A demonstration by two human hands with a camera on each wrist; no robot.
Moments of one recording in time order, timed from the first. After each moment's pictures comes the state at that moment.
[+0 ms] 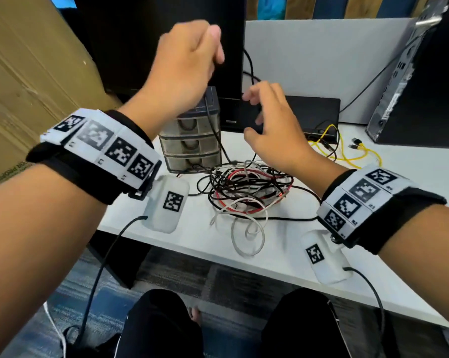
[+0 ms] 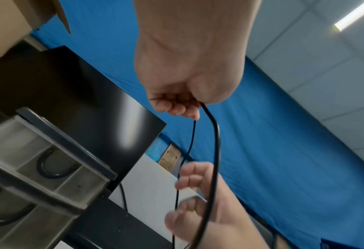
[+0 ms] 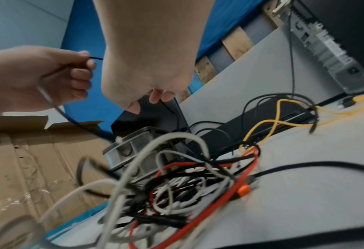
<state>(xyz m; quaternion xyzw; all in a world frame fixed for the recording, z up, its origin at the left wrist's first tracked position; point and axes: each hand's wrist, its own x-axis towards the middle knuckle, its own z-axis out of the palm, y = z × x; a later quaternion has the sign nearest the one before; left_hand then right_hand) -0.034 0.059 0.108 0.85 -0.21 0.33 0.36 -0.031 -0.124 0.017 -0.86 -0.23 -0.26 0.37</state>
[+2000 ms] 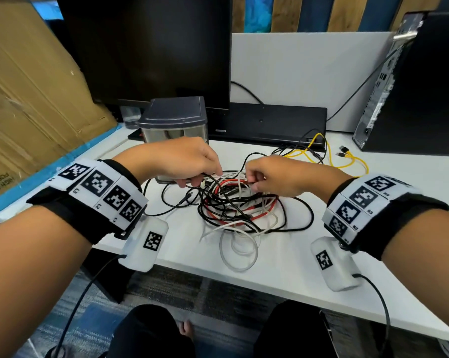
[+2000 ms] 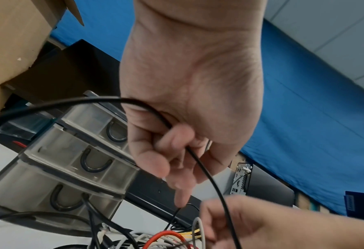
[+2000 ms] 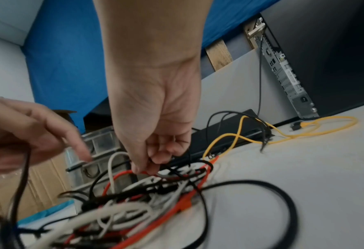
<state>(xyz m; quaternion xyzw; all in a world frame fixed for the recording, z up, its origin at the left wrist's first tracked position) -0.043 0.058 0.050 0.95 -0.16 -0.15 0.23 -0.020 -0.170 -0.004 -0.95 -0.27 0.10 0.12</state>
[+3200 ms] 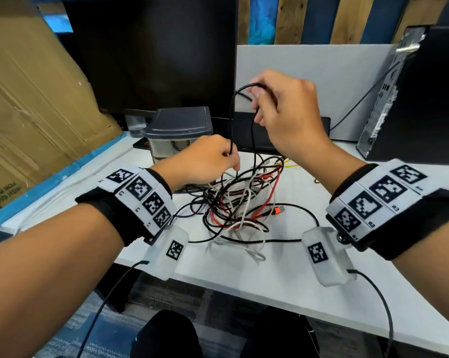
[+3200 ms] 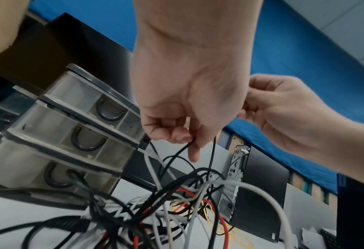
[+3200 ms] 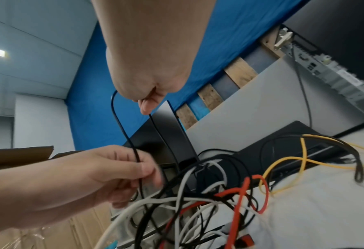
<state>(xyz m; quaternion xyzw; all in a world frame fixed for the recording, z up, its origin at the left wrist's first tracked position) -0.024 0.038 0.042 0.95 -0.21 0.02 0.25 -0.025 -0.136 0.074 -0.81 -0.25 -0.37 0.38</state>
